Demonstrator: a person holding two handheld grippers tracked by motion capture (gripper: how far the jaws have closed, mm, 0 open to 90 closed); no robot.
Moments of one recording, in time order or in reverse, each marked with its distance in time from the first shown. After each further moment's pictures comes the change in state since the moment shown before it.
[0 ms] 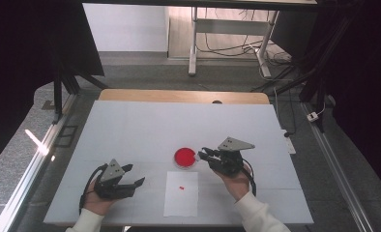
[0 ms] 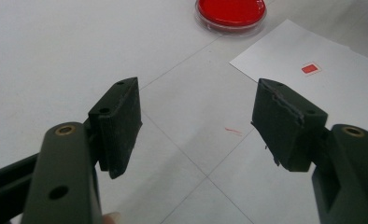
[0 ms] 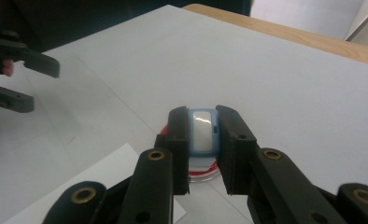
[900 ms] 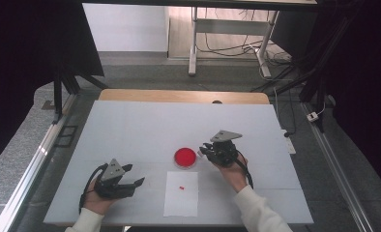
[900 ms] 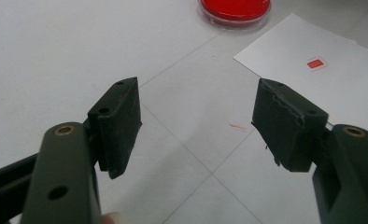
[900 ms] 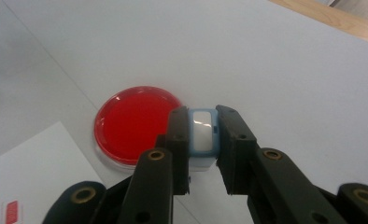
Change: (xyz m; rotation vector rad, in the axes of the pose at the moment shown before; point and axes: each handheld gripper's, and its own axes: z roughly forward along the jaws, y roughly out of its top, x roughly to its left) left arm 0.003 -0.002 0.002 0.015 0.002 -0.003; right arm -0.026 0.001 0.037 0.169 -0.093 -0.061
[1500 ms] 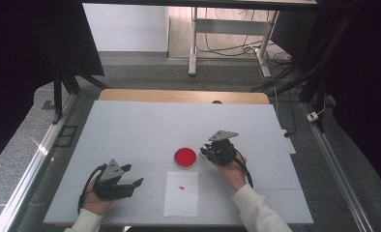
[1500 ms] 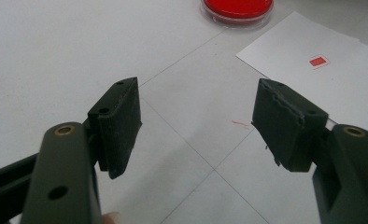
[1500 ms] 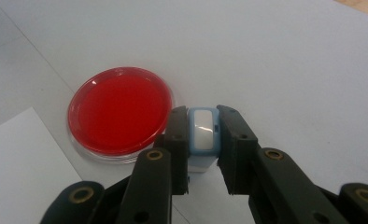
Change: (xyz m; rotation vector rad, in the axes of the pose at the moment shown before) left arm 0.000 -0.001 -0.002 0.002 0.007 0.003; right arm -0.007 -0.006 0.014 0.064 -0.013 0.003
